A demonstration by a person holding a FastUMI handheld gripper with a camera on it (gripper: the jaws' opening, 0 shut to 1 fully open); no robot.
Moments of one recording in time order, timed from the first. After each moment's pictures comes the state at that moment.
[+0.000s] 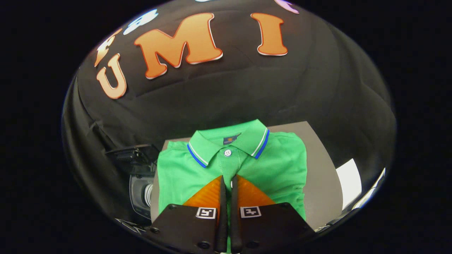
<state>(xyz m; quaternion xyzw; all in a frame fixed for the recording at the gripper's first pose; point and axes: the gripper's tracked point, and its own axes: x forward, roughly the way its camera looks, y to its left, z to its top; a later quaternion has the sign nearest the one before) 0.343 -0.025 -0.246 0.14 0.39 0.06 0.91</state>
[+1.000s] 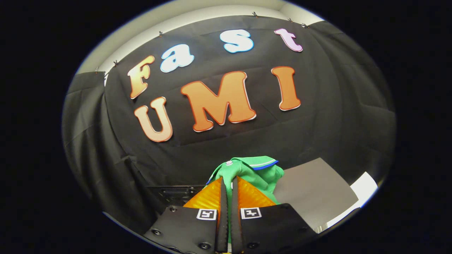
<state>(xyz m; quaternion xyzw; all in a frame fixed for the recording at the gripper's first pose) 0.274 0.086 -0.052 0.18 0.17 0.10 0.96</state>
